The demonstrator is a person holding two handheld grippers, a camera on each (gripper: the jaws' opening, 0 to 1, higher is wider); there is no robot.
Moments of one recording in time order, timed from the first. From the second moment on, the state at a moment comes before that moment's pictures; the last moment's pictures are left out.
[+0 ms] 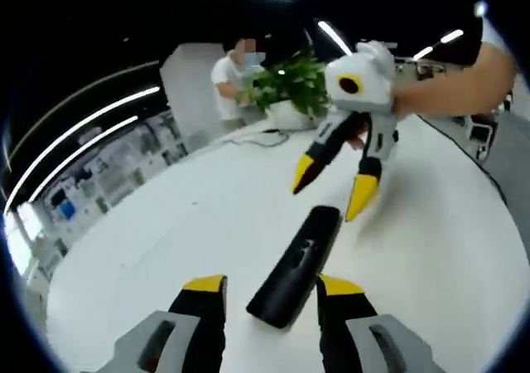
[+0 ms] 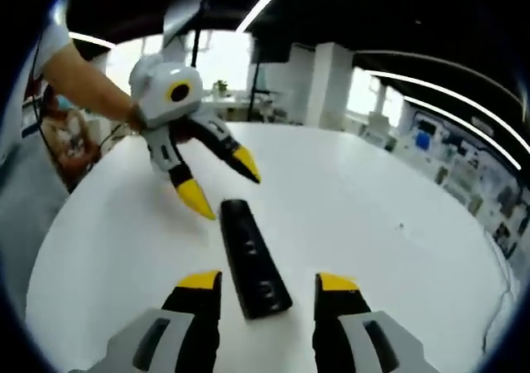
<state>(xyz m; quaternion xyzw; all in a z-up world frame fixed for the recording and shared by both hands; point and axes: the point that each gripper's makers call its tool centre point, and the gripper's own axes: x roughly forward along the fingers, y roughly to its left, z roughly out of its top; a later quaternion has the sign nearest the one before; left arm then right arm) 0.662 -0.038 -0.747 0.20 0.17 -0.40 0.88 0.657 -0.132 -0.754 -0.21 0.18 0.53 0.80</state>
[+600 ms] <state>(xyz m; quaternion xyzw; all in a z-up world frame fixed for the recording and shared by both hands) 0.635 -0.006 -0.754 0.06 0.21 -0.27 0.94 0.633 -0.162 -0.745 -0.10 0.17 0.40 0.89</state>
